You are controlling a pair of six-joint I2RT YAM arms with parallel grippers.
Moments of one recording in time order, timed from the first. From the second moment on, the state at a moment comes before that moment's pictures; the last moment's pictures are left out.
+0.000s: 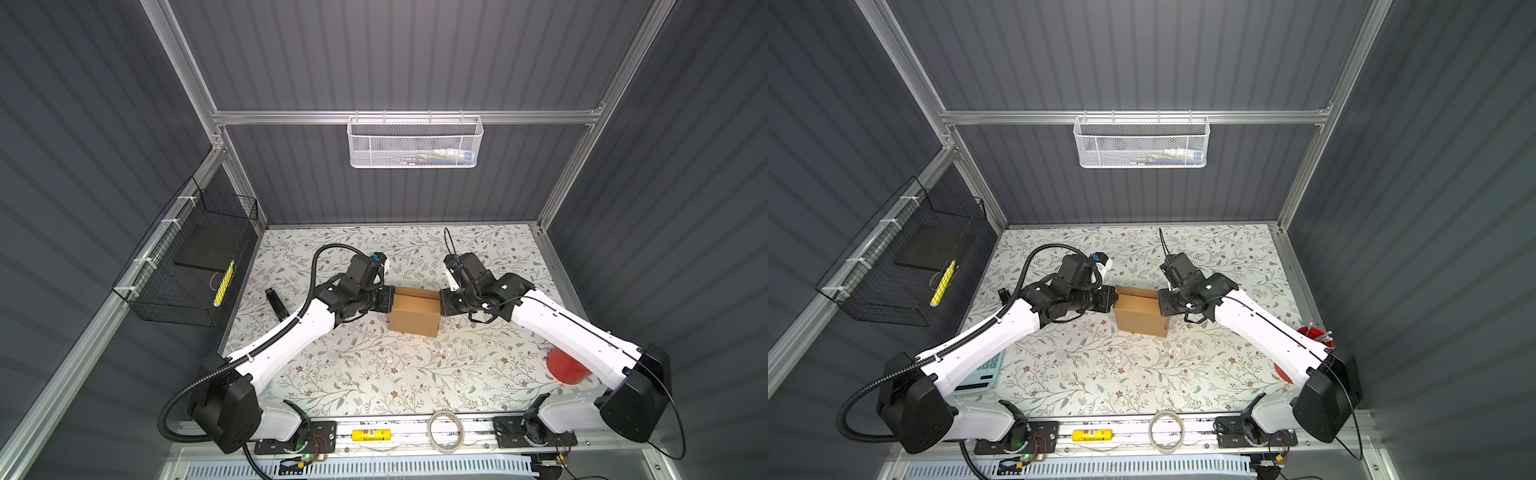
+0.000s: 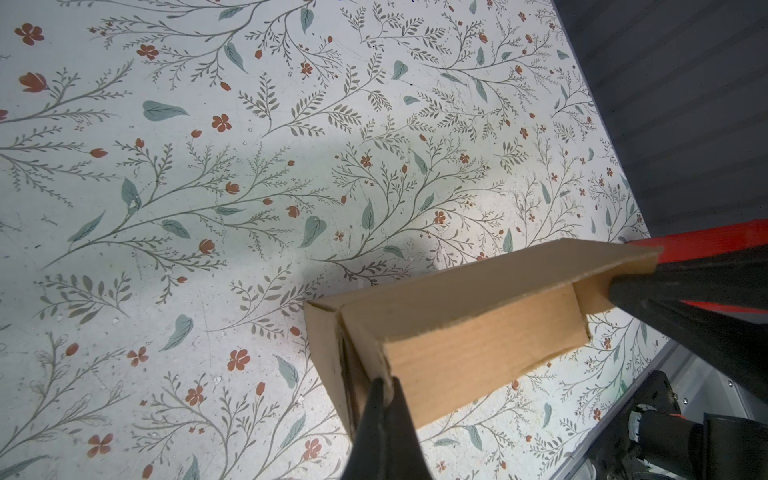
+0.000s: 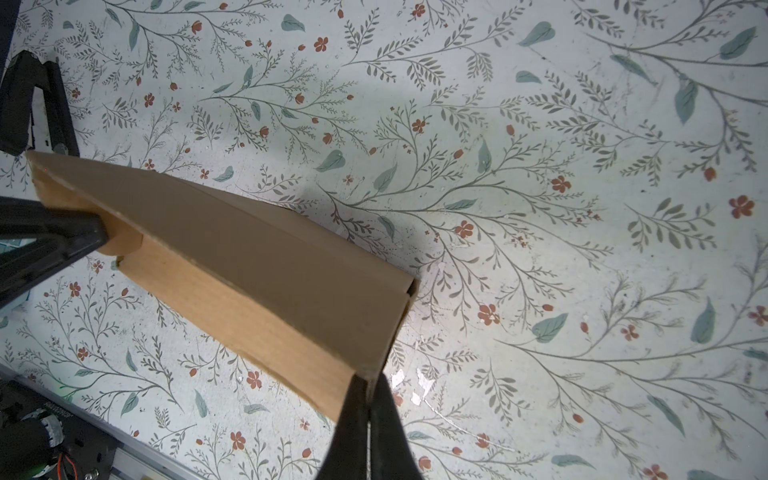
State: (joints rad) left arm -0.67 1.39 1.12 -0.54 0.15 -0.39; right arm 0.69 1.39 1.22 -0.81 0.04 0.44
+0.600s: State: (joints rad) left arm -0.67 1.38 1.13 -0.58 0.08 -0.32; right arm 0.70 1.40 1.22 -0.80 0.05 0.44
